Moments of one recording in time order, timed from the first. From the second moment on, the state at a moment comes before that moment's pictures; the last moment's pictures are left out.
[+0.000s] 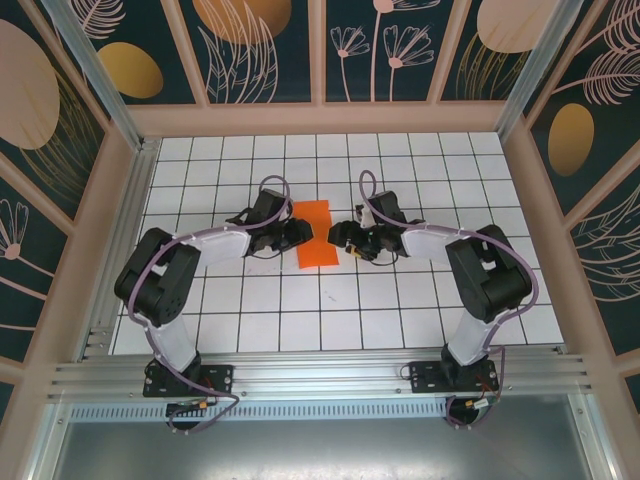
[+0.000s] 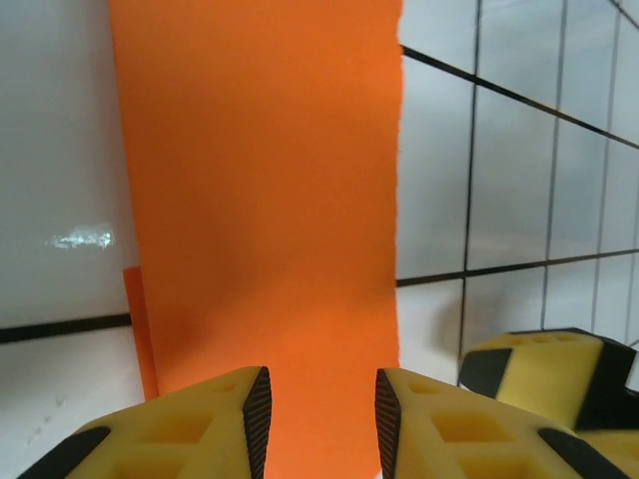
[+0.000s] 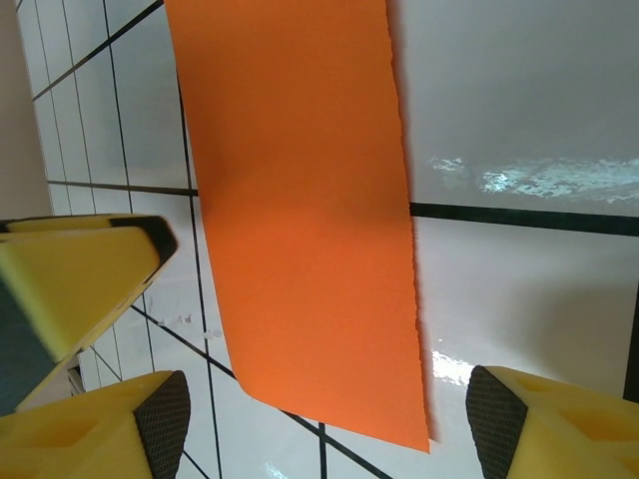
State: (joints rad) left arm -0.53 1.80 0.99 -0.05 0.31 -0.84; right arm 0.48 1.75 0.90 -0.04 -0.55 0.75
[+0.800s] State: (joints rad) left arm -0.47 1.88 0.96 0.04 0.34 -0.89; right arm 0.51 1.88 1.01 -0.12 -0.67 0.76
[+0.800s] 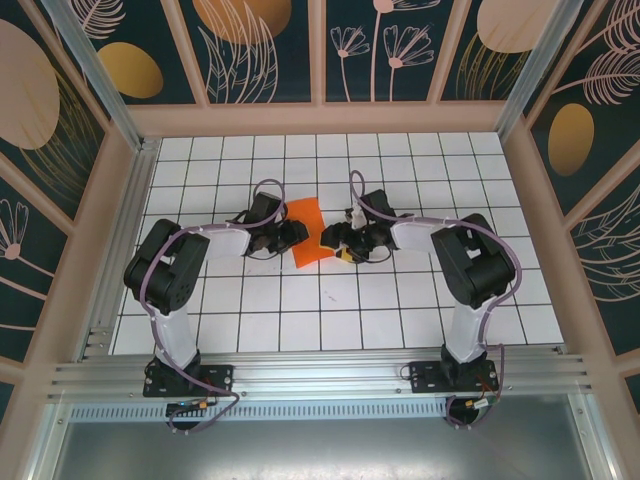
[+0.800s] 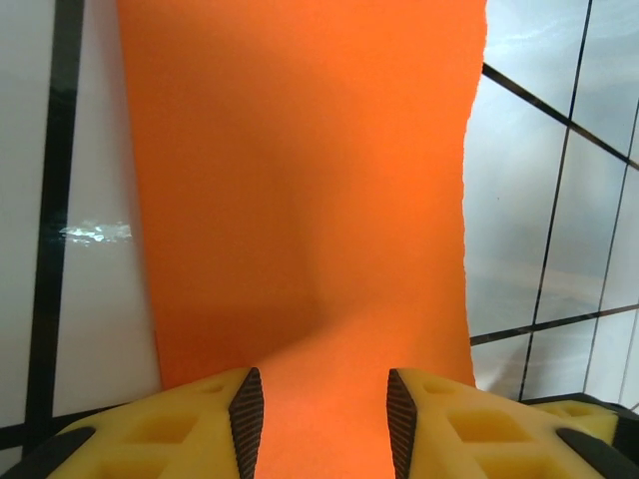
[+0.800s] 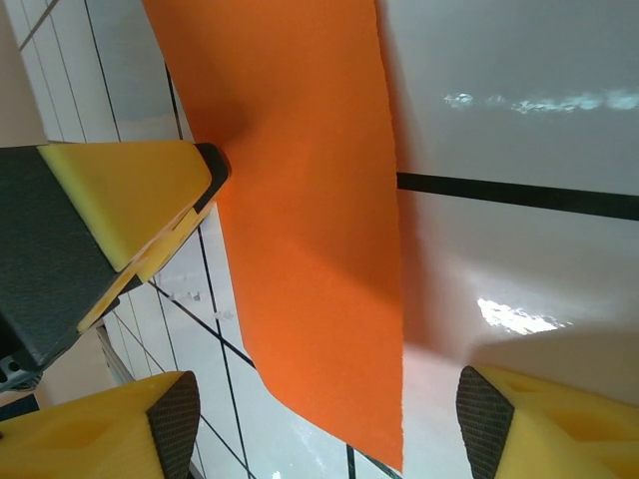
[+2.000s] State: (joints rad) left arm -0.47 1.85 0.94 0.12 0.40 -0.86; right arm 0.58 1.78 1.01 -0.42 -0.44 0.77
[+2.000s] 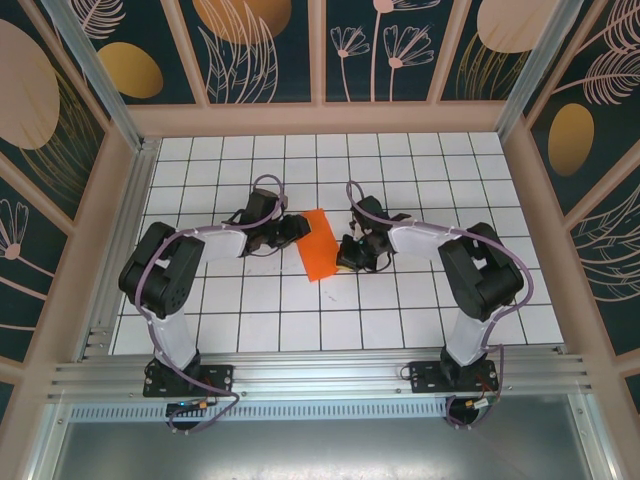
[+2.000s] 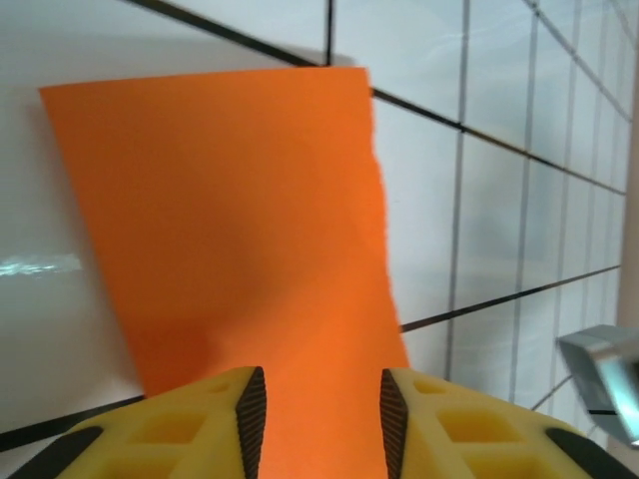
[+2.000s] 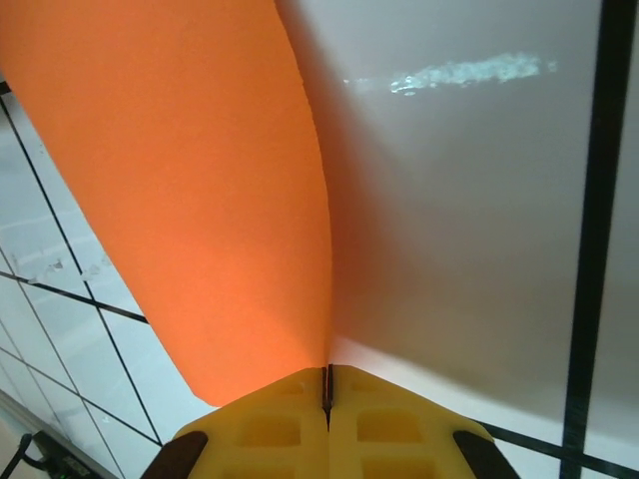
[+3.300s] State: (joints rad) left arm -0.46 1.92 0.99 0.06 0.39 -0.81; right arm 0.63 1.87 1.19 -0.30 -0.48 0.81
